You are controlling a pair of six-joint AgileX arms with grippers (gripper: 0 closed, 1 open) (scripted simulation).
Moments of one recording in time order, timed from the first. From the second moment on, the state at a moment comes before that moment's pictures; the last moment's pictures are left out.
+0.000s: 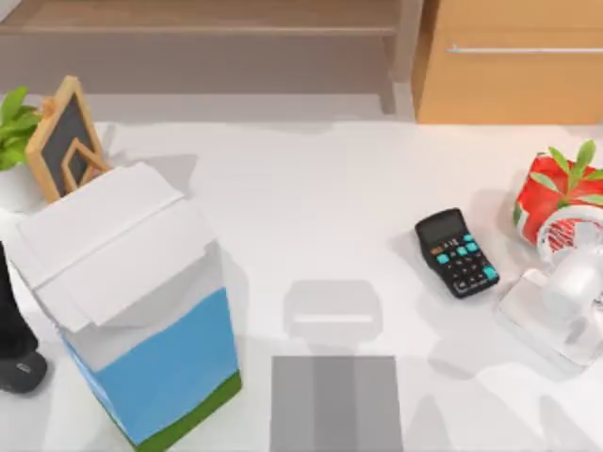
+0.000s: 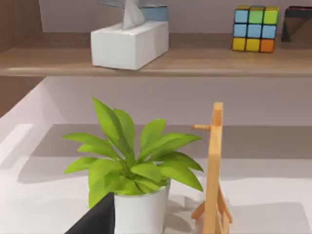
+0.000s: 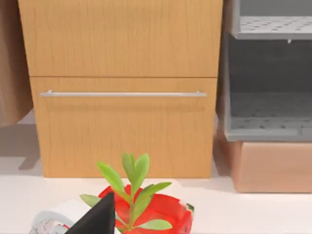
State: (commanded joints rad) left arm 0.00 0.00 0.00 0.00 0.00 0.00; right arm 0.00 0.00 0.00 0.00 0.00 0.00
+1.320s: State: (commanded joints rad) left arm 0.11 1.26 0.96 -0.81 -0.08 1.67; right arm 0.00 0.00 0.00 0.00 0.00 0.00
